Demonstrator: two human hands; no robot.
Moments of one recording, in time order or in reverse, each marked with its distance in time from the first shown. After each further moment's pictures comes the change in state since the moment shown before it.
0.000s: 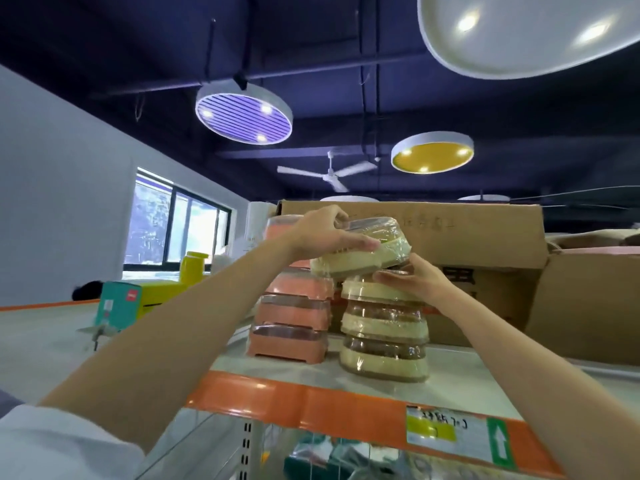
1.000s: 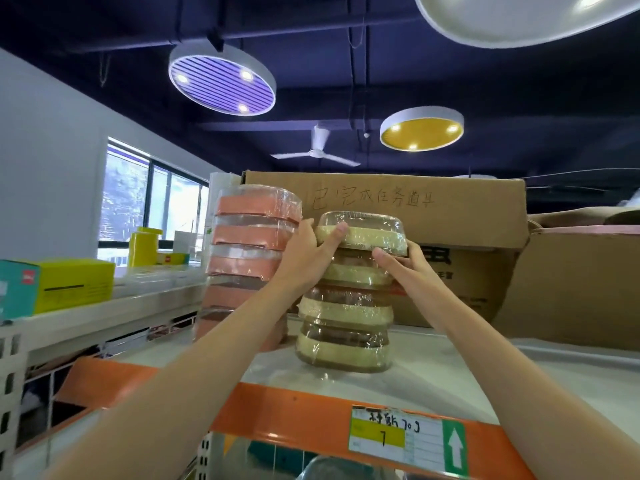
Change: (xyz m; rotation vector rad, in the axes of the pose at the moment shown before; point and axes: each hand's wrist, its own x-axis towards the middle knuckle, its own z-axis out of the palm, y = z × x) left_hand 0.020 -0.020 0.110 -0.282 0.261 -0.155; right_hand -0.009 0.054 -0.004 0.512 -0.022 -0.076
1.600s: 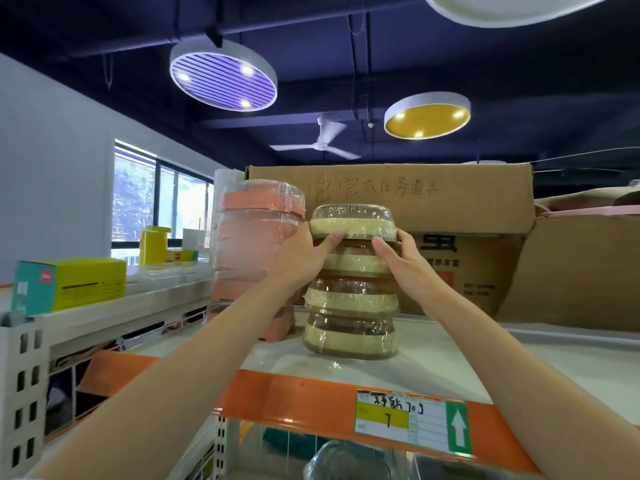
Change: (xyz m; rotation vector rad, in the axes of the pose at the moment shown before) left_hand -0.003 -0.010 -0.007 0.129 -0.059 -0.084; right_hand 0.004 0.004 0.012 -0.077 0.041 -0.010
